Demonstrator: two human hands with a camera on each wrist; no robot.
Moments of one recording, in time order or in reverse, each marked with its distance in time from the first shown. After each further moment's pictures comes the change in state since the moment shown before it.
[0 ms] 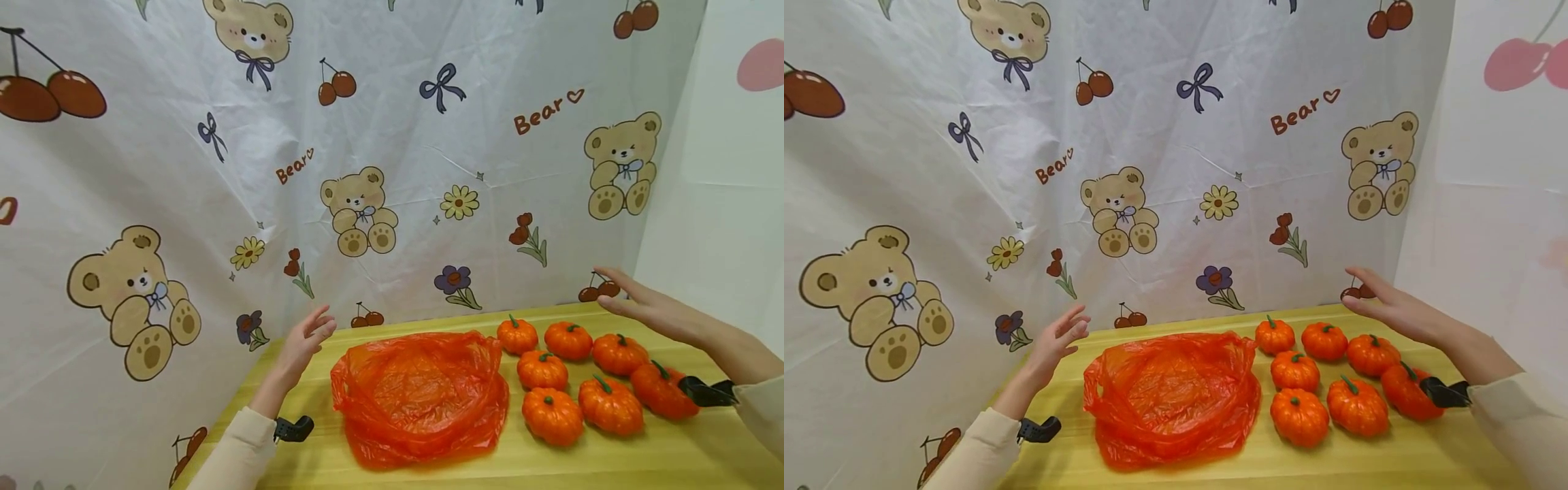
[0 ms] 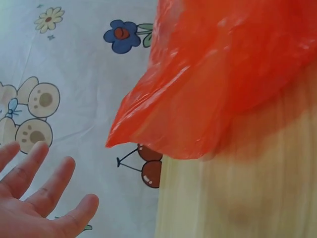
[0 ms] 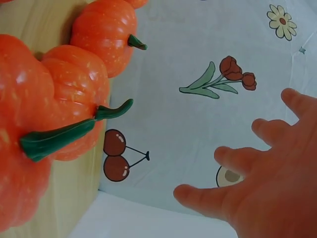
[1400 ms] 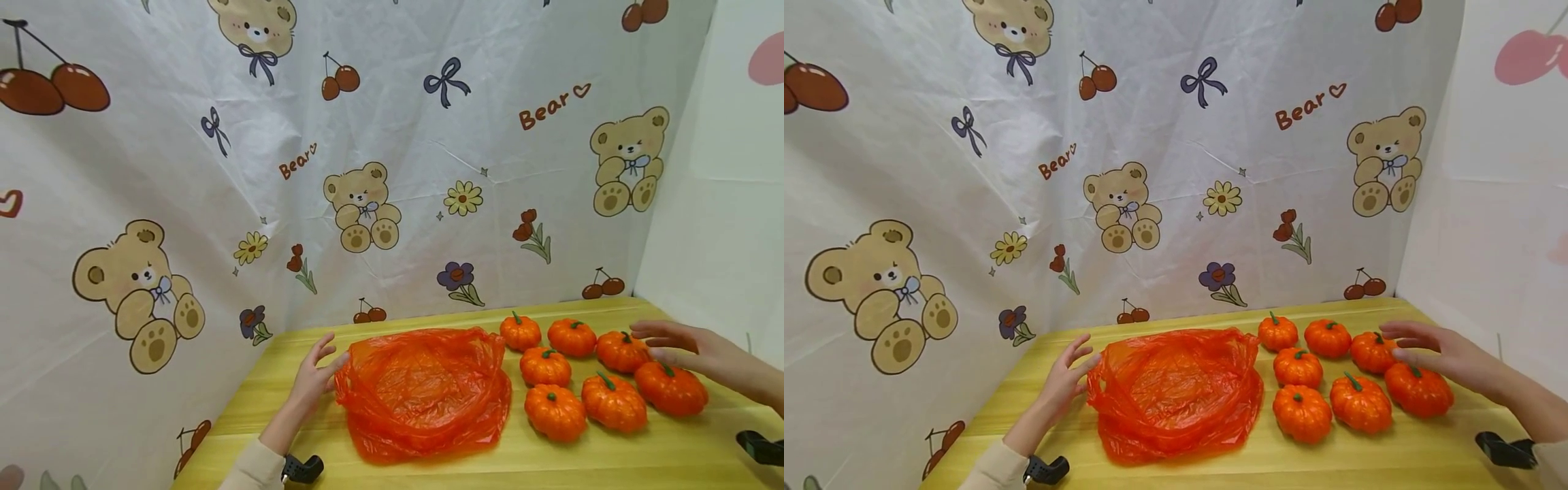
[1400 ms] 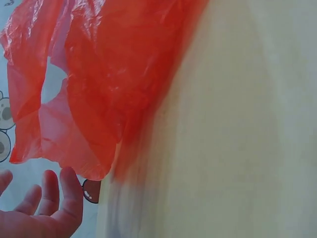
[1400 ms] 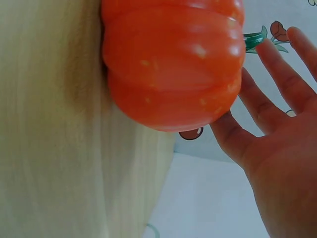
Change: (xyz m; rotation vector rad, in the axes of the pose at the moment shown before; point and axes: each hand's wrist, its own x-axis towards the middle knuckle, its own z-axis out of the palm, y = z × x) left_hand -0.038 -0.043 0.041 -0.198 0.113 -0.167; right_hand -0.059 0.078 0.029 0.053 0.011 -0.023
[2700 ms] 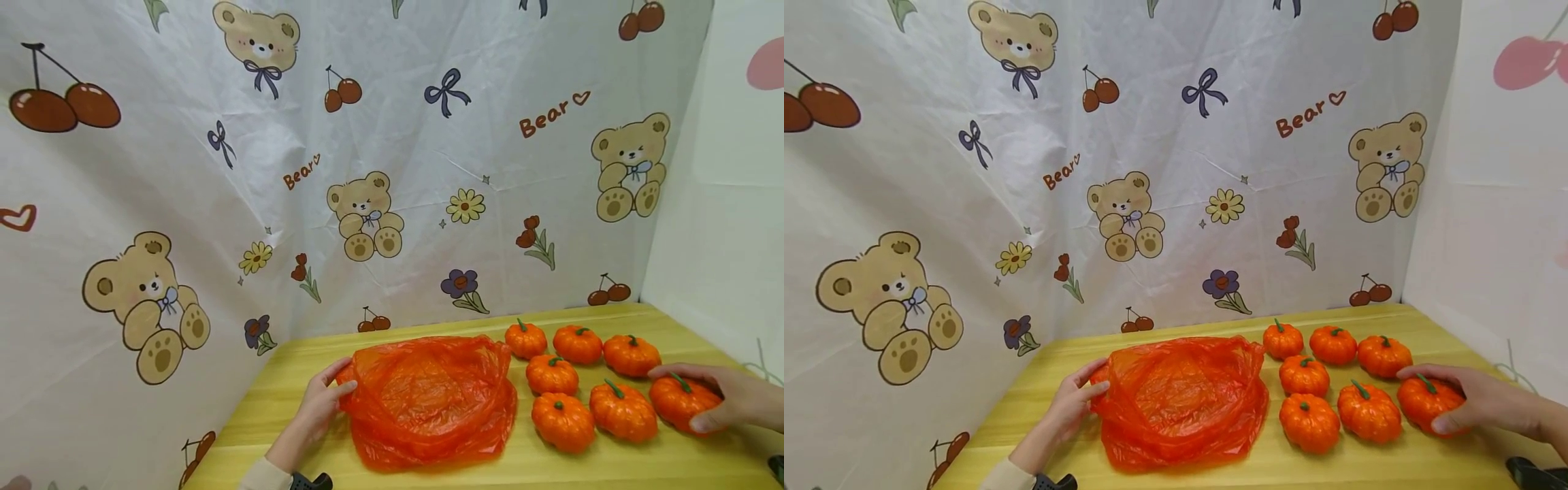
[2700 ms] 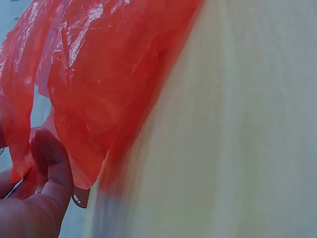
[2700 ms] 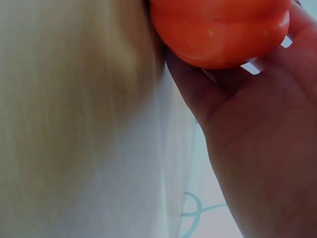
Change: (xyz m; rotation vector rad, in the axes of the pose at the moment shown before) left_hand -0.007 -0.011 0.008 -0.157 -0.060 -0.094; right_hand -0.025 0.058 0.024 -0.064 -0.020 -0.216
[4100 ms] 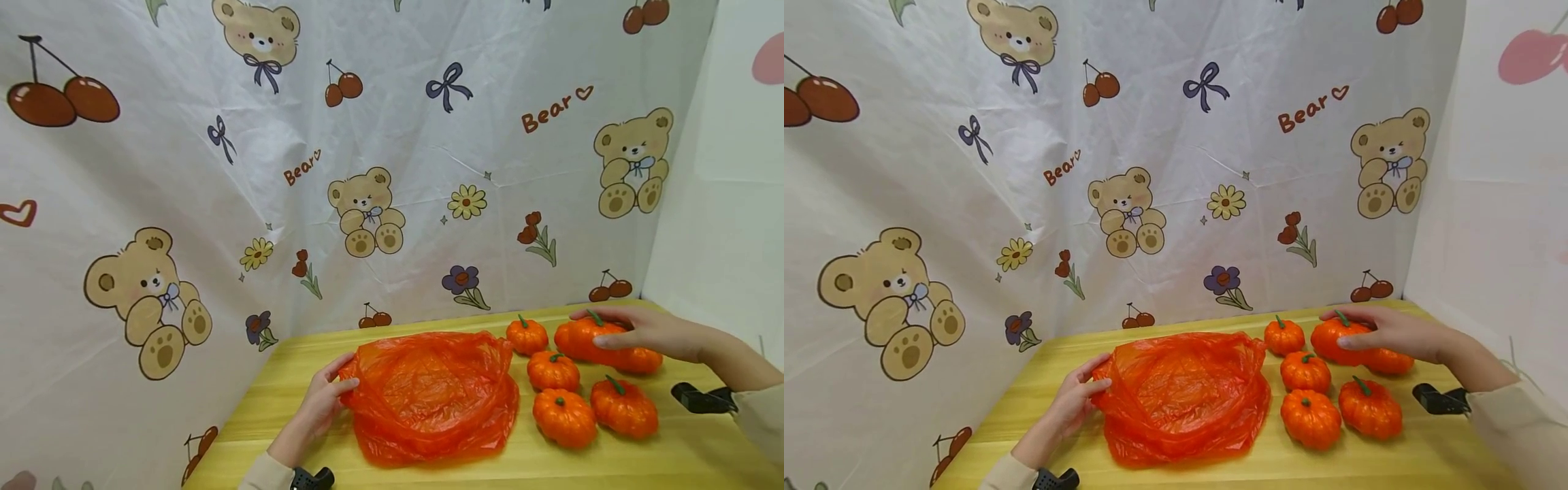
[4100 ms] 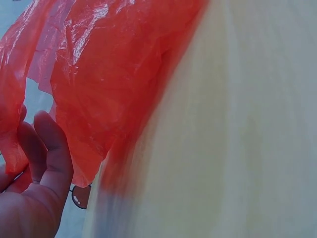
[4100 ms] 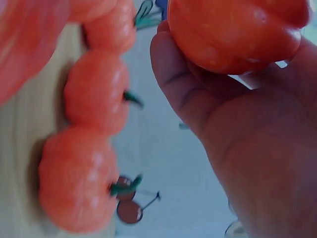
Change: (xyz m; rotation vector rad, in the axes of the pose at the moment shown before) left_hand -0.002 0.002 -0.001 -0.102 -0.071 -0.016; right_hand 0.113 -0.115 -0.032 0.205 -0.200 0.108
